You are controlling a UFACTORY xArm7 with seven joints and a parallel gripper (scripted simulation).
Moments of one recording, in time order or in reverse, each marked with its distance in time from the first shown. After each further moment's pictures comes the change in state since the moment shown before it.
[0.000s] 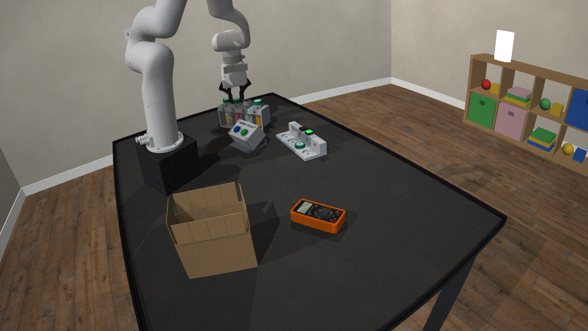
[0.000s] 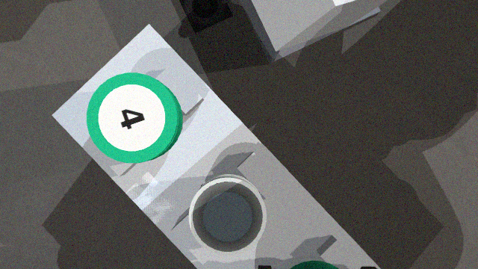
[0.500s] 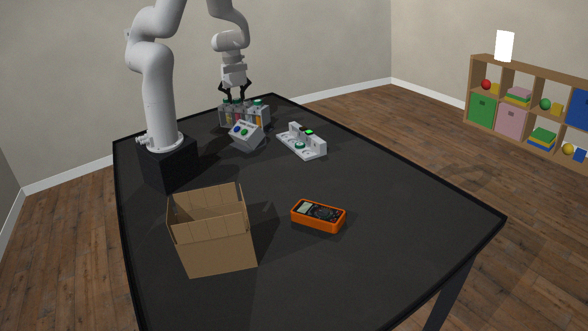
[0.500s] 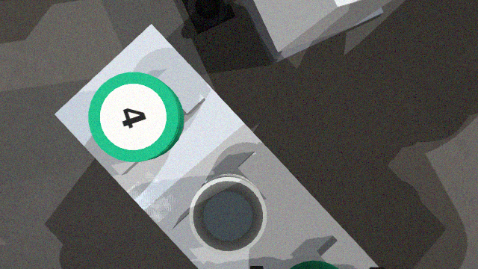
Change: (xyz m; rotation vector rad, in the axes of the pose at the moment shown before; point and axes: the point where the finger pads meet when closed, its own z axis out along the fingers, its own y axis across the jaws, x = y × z) arm 0.000 0.000 0.000 0.010 0.004 -0.006
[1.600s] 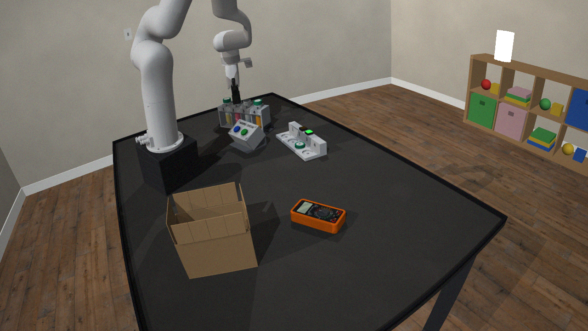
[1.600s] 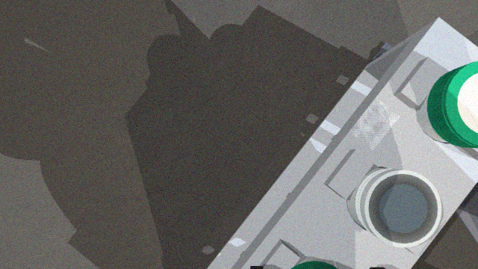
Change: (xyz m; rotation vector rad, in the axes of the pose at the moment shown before) arm 0.000 0.000 0.000 0.025 0.017 -1.425
